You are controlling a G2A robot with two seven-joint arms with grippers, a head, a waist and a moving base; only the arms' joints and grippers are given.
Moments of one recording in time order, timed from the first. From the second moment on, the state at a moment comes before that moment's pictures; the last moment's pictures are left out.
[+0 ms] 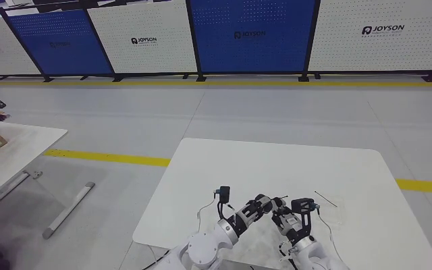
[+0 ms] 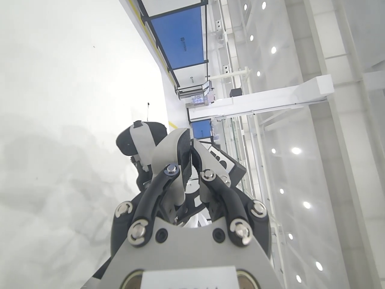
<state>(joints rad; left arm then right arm) 1.52 -1.28 -1.00 -1.73 -0.16 -0.06 -0.13 -1.53 -1.29 1.09 -1.59 -0.90 -0.15 0.04</state>
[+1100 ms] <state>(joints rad) 1.56 -1.26 -1.03 -1.77 -0.17 -0.18 -0.16 -1.52 -1.29 1.08 -1.57 -0.92 -0.14 0.03</state>
